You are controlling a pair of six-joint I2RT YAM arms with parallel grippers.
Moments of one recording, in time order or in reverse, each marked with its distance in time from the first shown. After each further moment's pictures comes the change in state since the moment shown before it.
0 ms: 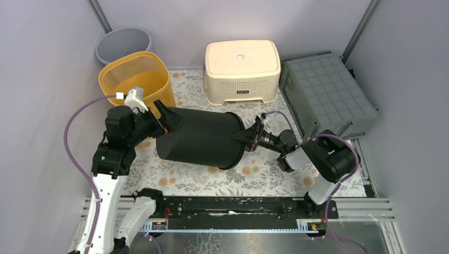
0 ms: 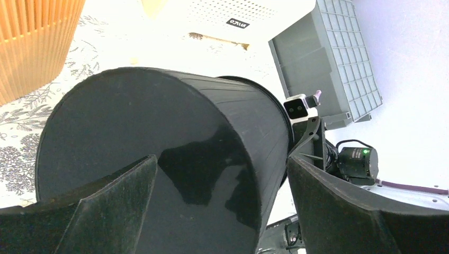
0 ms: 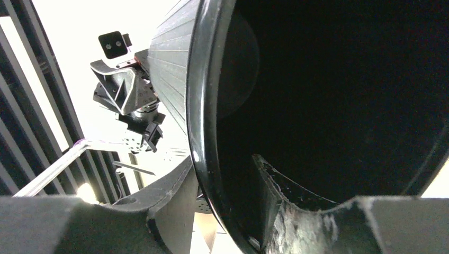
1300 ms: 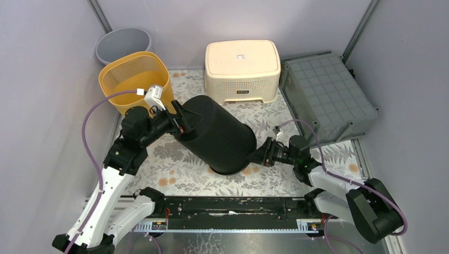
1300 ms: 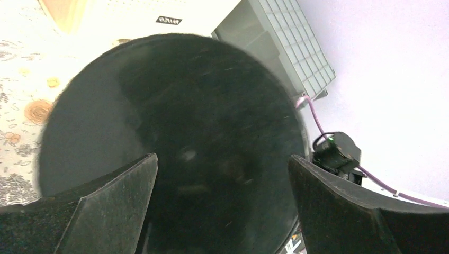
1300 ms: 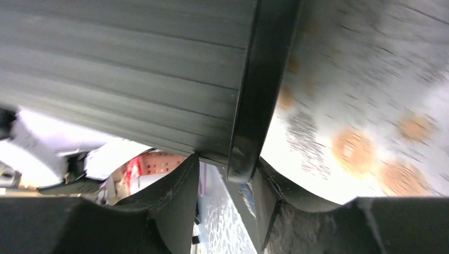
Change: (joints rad) left arm -0.230 0.028 -0.114 0.288 -0.029 -0.074; right arm -0.094 -0.621 -0.169 -0.933 -0.022 -0.617
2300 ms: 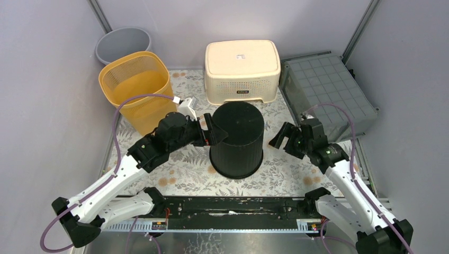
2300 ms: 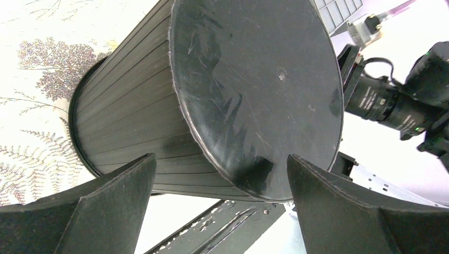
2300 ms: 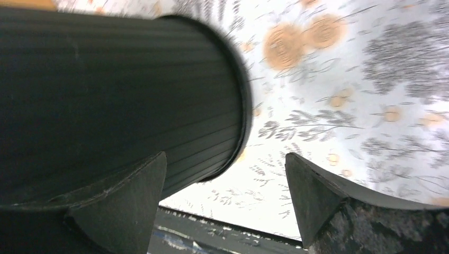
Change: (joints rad) left arm -0.414 0.142 -0.029 -0.008 -0.261 -0.083; right arm -0.109 -0.270 0.447 -1.206 0.545 -0.388
